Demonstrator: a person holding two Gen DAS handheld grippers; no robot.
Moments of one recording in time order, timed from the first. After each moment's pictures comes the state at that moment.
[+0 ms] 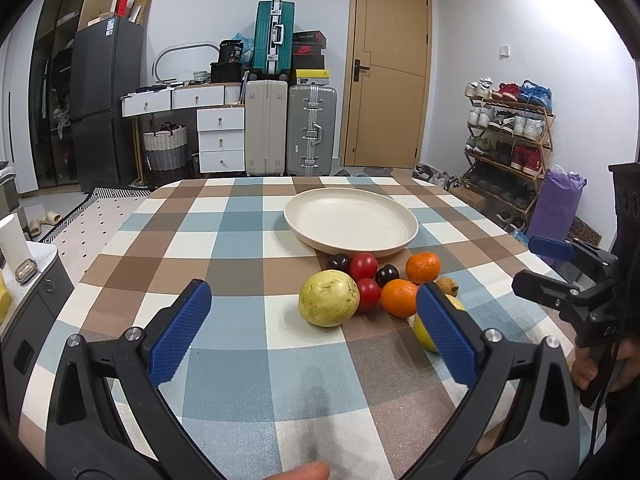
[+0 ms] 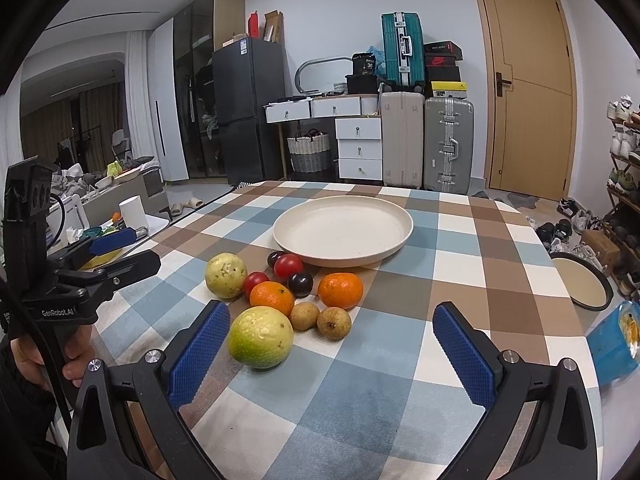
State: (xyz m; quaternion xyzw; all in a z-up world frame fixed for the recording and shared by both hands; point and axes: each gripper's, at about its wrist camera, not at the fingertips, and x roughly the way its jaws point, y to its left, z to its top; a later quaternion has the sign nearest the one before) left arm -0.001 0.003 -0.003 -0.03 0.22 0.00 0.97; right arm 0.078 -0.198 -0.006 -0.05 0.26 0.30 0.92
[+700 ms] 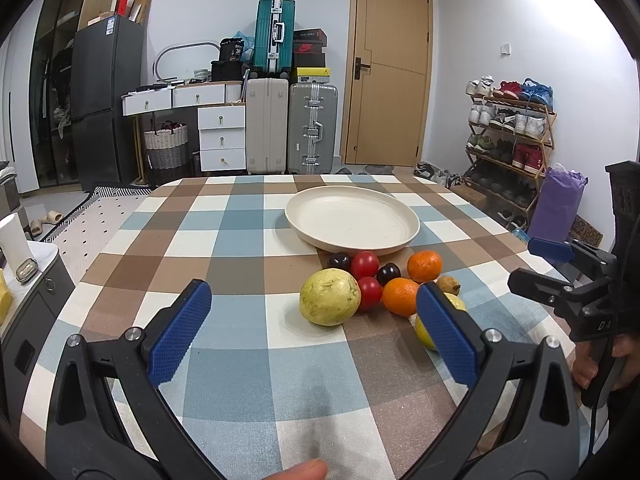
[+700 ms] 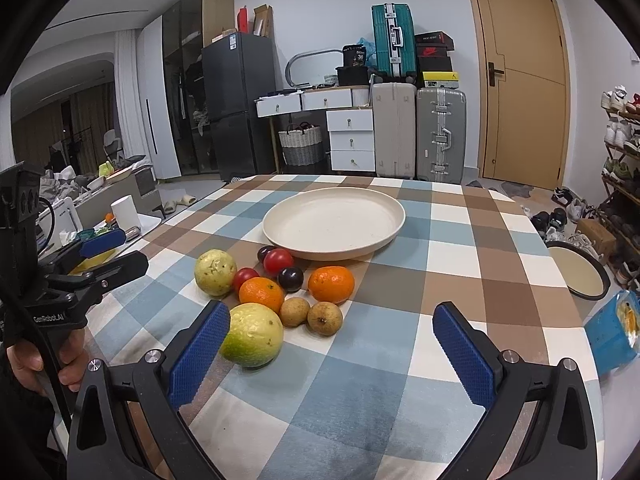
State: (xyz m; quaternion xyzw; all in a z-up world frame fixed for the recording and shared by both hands) left arm 0.000 0.003 -0.002 -0.03 0.22 0.00 0.97; right arm 0.086 -0.202 -0.009 -0.04 0.28 0.28 0.92
